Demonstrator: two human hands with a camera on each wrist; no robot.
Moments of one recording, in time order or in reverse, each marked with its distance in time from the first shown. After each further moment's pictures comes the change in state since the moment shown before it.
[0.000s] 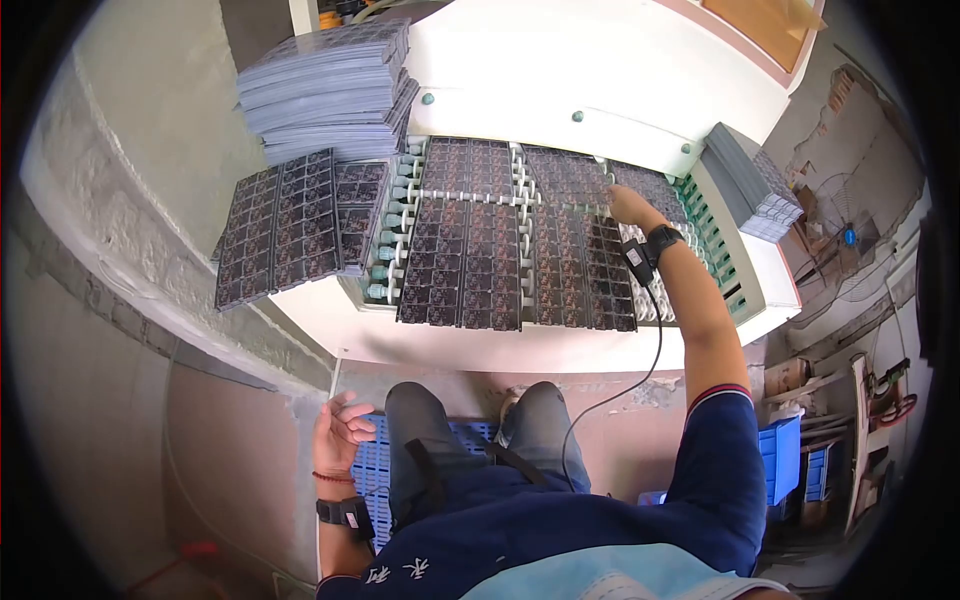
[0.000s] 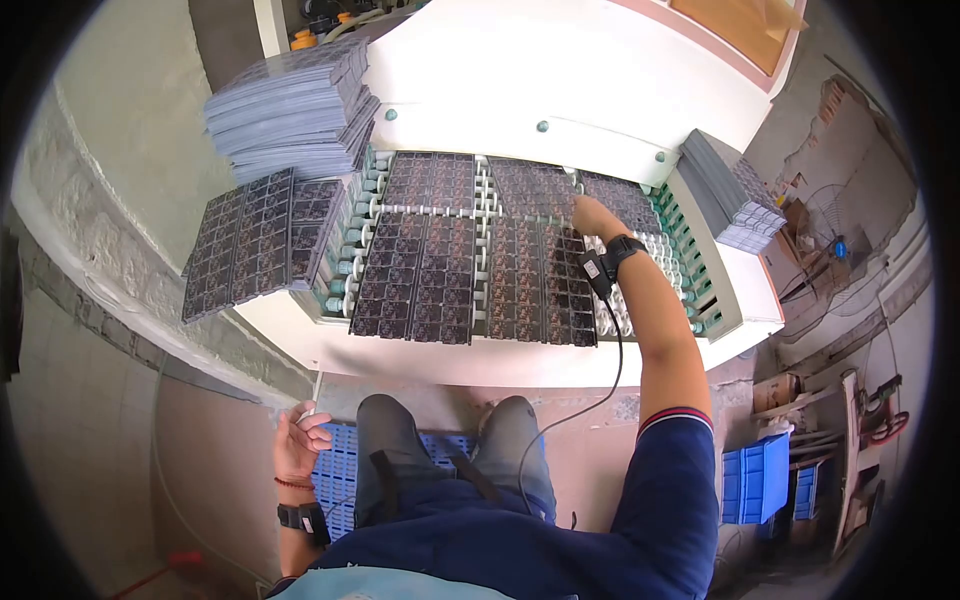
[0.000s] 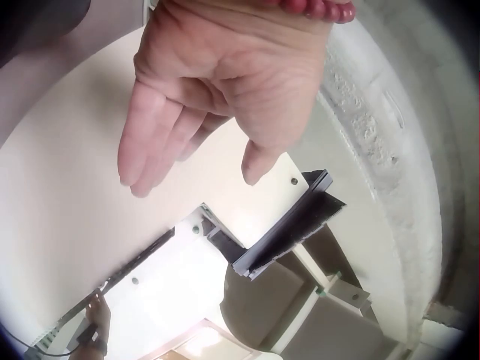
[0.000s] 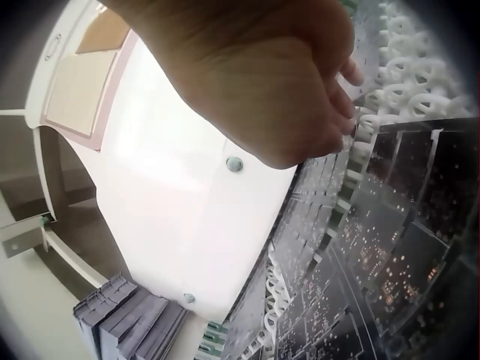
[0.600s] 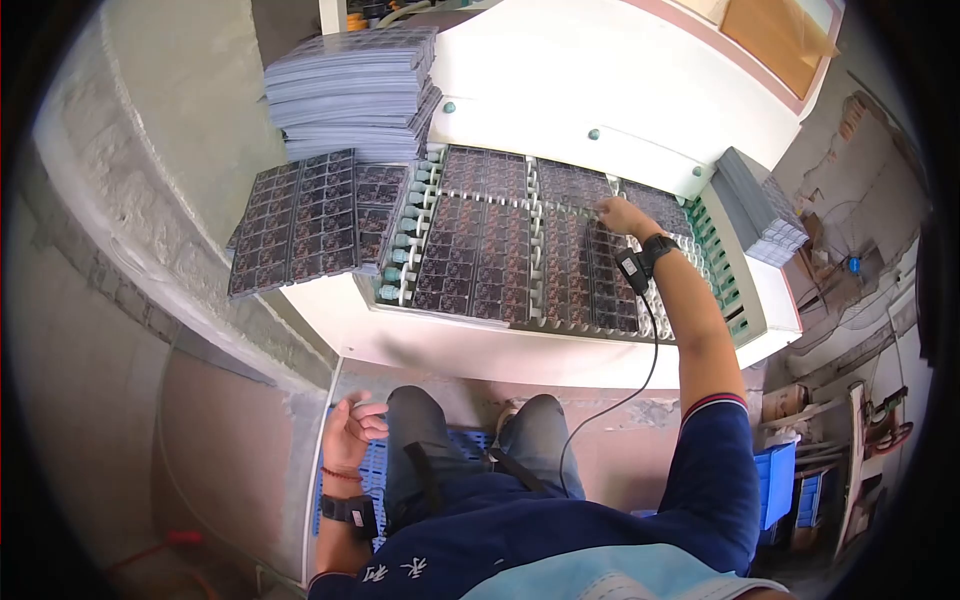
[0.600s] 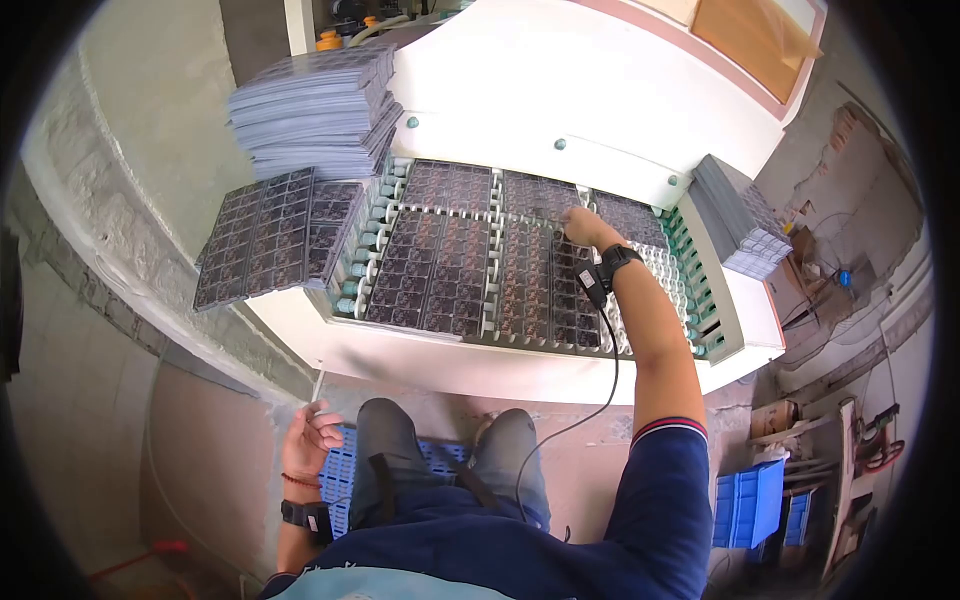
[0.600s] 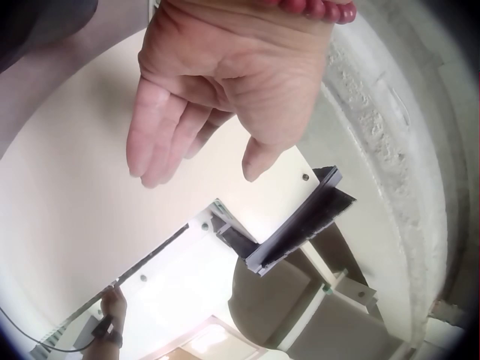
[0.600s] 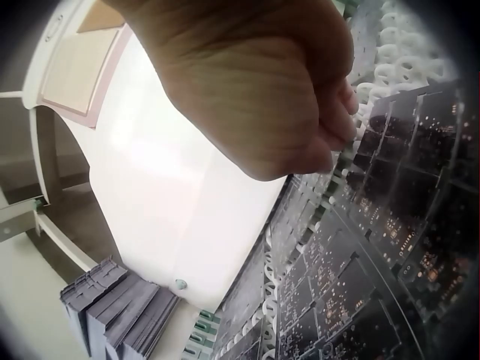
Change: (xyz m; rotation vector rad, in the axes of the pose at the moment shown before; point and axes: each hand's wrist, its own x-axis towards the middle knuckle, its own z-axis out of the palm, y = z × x) left_hand 0.000 -0.012 0.013 0.043 0.040 0.003; right_hand 0.016 -0.025 -0.002 0.069 -0.040 -0.159
